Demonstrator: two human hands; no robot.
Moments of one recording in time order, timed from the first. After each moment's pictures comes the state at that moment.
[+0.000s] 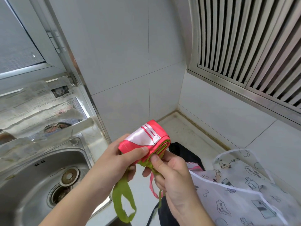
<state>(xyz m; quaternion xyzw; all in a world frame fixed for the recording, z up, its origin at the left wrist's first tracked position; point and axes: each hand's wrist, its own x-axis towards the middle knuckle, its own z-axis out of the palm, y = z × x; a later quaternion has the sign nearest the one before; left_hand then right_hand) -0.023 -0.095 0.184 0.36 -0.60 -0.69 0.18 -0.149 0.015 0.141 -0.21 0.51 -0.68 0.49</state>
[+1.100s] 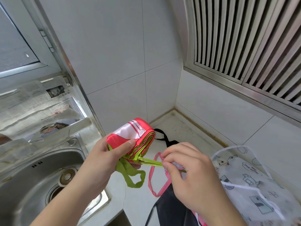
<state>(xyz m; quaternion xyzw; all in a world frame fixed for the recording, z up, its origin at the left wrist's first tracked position) -0.021 -0.110 0.174 0.42 -0.55 -0.68 0.21 -0.193 0.049 0.157 -0.58 0.72 -0.37 0.03</state>
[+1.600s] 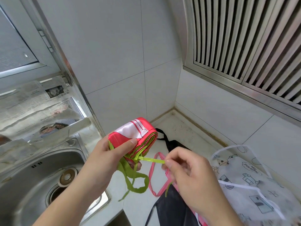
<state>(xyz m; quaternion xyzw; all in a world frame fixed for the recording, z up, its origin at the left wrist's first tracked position) -0.026 -0.106 0.176 0.41 -0.54 -0.70 0.22 -0.189 0.052 0.155 -0.44 0.72 -0.48 0.25</state>
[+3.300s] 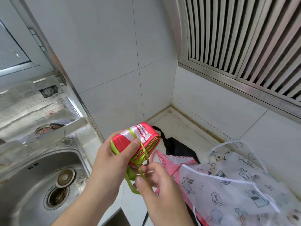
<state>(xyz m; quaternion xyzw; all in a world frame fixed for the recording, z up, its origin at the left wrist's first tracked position) -0.051 -0.071 0.172 0.43 -0.52 -0.66 0.32 -0.126 0.049 0.131 -0.33 0.73 -0.47 0.37</state>
